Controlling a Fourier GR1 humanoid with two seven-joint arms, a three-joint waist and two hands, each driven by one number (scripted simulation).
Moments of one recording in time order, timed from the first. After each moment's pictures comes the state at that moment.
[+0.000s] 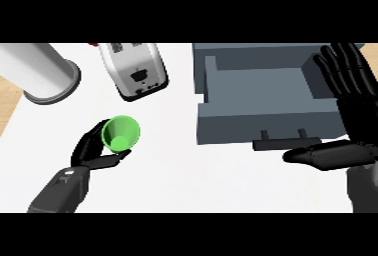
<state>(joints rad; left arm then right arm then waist) -0.56 0.24 0.23 -0.17 -0.05 -0.37 -0.94 -0.30 -0.20 -0.12 -1.85 -0.12 0.19 0.12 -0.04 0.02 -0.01</state>
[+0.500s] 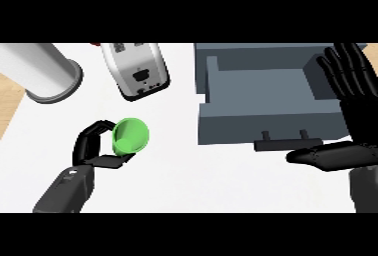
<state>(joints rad) -0.54 0.20 0.29 -0.25 -0.03 -0.11 -1.08 -0.28 -0.21 -0.13 -1.85 -0.13 0.19 0.11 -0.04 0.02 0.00</state>
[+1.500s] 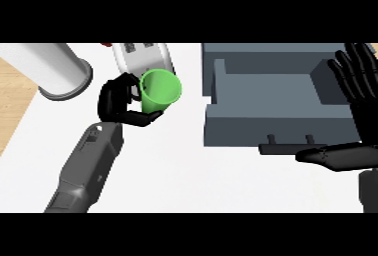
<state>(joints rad) -0.72 0.07 0.26 -0.56 0.05 -0.12 -0.92 -0.26 -0.23 -0.17 -1.85 -0.13 0.20 0.12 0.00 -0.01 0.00</state>
